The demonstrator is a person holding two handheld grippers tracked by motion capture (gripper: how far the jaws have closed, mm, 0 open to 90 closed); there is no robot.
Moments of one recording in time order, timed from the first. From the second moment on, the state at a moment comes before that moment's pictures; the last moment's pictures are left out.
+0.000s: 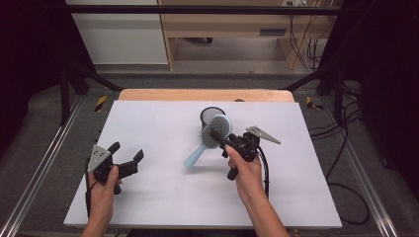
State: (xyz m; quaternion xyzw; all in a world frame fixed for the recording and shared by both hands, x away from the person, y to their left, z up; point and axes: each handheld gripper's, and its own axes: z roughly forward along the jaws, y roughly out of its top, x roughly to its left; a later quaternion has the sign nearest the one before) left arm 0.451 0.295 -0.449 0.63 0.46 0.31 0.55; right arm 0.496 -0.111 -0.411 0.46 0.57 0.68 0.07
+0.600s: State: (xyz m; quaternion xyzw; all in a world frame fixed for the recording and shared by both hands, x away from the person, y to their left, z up) left arm 0.454 0.302 -0.446 0.61 0.47 0.31 0.56; right arm 0.498 -0.112 -0.394 0.46 0.56 0.69 0.08
